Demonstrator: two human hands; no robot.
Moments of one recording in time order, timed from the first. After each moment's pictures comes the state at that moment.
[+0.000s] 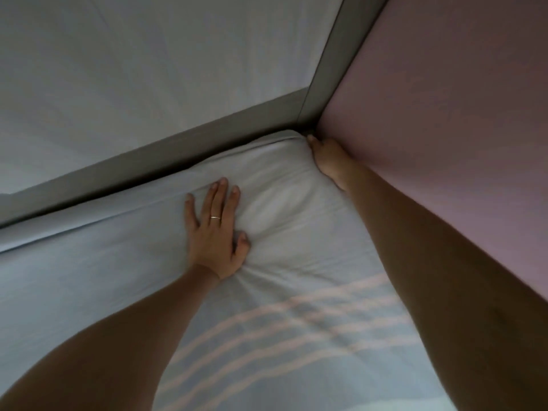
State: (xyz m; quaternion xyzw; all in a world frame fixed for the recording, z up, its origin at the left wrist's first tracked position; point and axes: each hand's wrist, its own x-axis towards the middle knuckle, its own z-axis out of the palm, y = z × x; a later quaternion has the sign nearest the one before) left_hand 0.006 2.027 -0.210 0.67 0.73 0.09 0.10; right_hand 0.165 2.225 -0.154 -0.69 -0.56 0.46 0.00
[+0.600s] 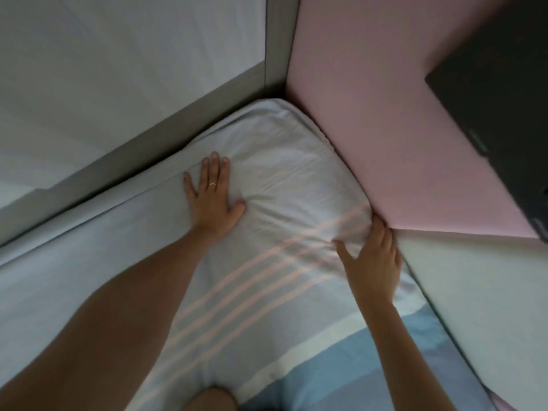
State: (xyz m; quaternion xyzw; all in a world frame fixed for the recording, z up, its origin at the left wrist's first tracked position) left_hand -0.001 2.030 -0.192 0.67 0.72 -0.03 0.17; right_hand 0.281 1.961 -0.115 -0.82 -0.56 0.12 0.01
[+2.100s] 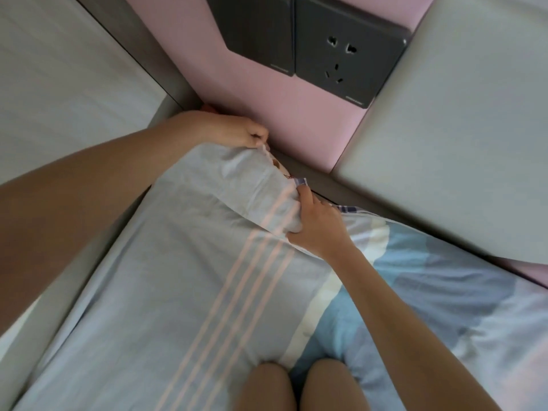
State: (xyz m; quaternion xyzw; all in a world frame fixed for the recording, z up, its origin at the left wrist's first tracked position) left_hand 0.156 2.158 -0.028 0.81 0.31 -0.29 0.40; right_hand 0.270 1.925 -0.080 -0.73 -0.61 0.30 0.04
